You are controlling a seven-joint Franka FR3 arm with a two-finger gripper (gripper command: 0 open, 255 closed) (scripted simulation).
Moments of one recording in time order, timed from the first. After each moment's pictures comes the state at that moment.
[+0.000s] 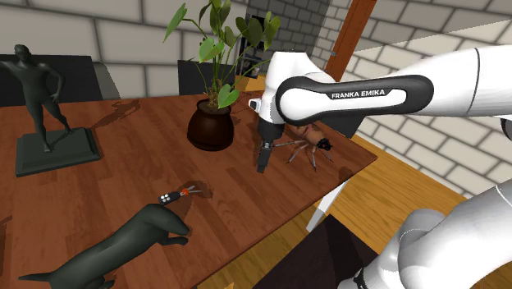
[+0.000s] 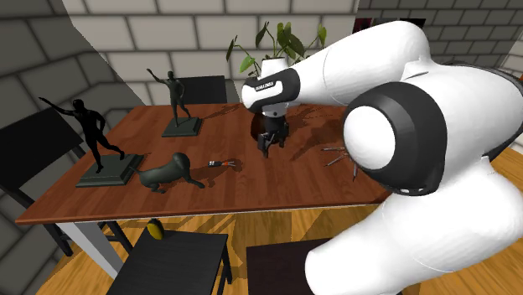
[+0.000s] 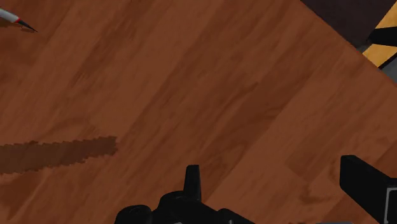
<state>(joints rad) 0.14 -0.22 0.11 -2.24 0.02 1.97 -0.45</state>
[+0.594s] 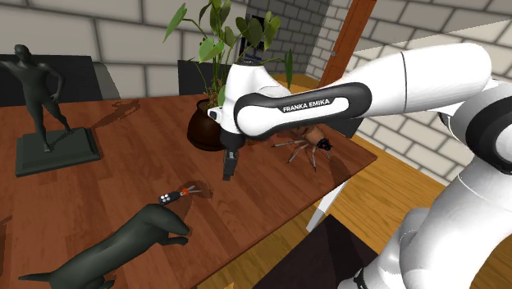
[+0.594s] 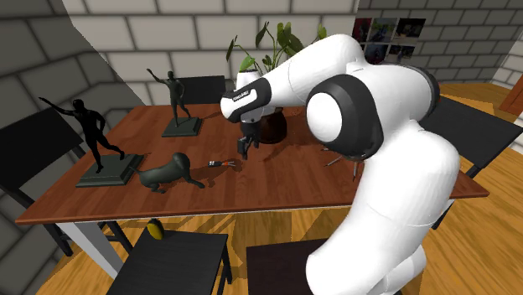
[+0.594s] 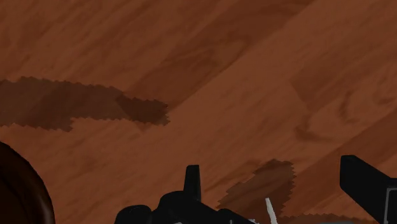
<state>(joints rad) 0.20 0.05 0.17 -2.06 0.00 2.12 -0.57</state>
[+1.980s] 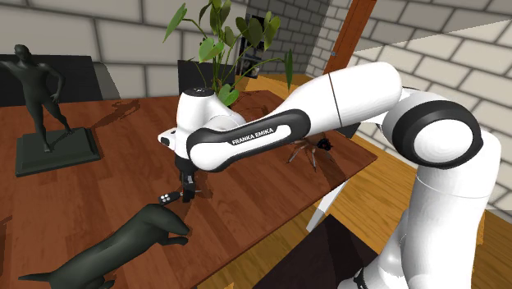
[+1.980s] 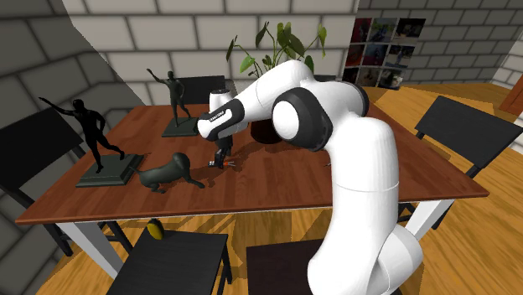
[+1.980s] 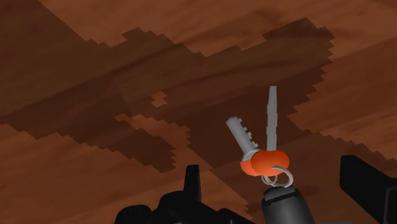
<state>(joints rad) 0.29 0.38 0.24 -1.84 -0.08 2.27 -0.66</state>
